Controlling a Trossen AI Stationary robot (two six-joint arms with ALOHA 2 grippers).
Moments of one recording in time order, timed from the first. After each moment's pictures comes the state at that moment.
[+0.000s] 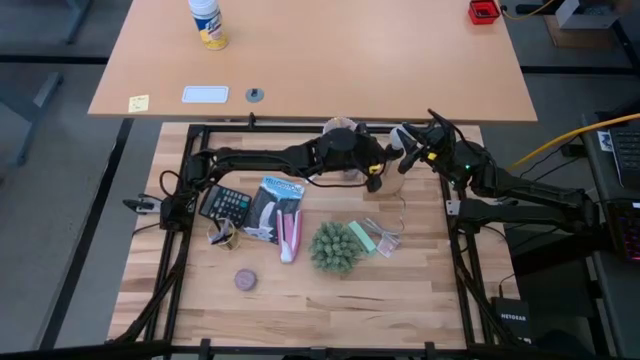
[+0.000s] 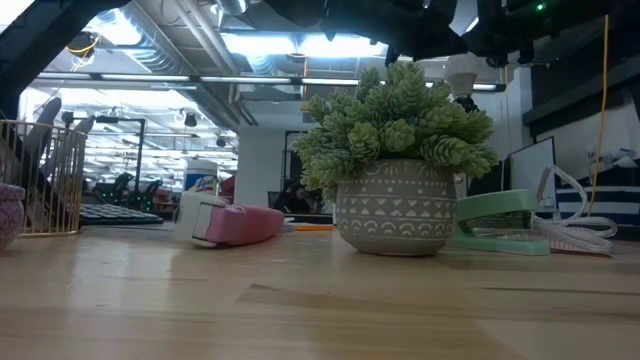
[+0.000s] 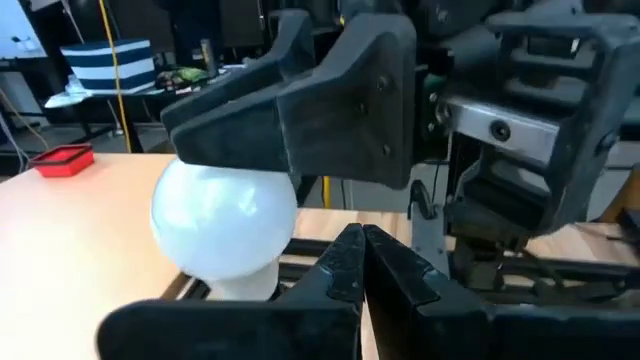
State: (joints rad) left arm 0.18 2.14 1.87 0.15 -0.08 0.08; right arm -0.31 0.70 0.58 0.08 0.48 0.02
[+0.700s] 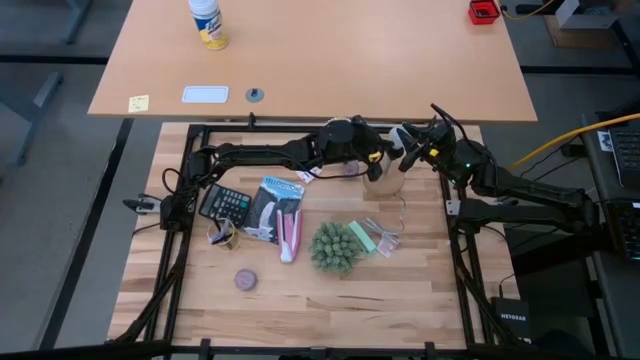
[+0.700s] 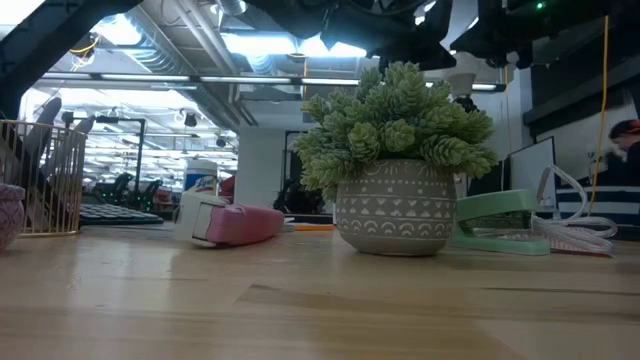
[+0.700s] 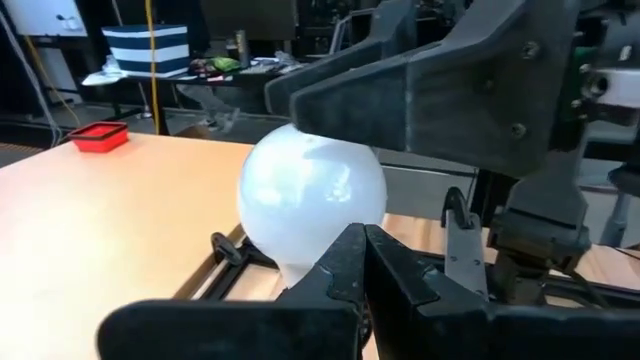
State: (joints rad) left arm 0.23 2.15 1.87 0.16 -0.12 0.03; right arm -0.31 0.70 0.58 0.08 0.44 0.12
